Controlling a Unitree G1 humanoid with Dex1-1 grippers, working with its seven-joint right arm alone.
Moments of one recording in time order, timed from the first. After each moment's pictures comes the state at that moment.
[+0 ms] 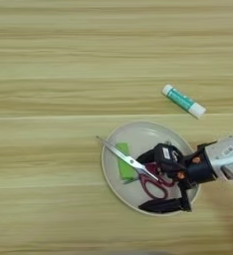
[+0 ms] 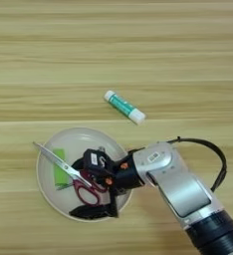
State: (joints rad) arm -0.10 -0.67 0.32 -0.18 0.08 0.35 1.29
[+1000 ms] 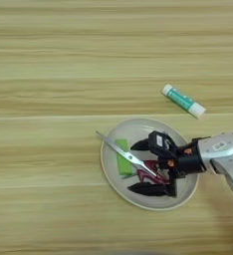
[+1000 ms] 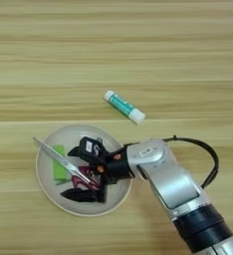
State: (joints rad) arm -0.16 -0.58 0.31 -0.09 0.08 0.38 1.15
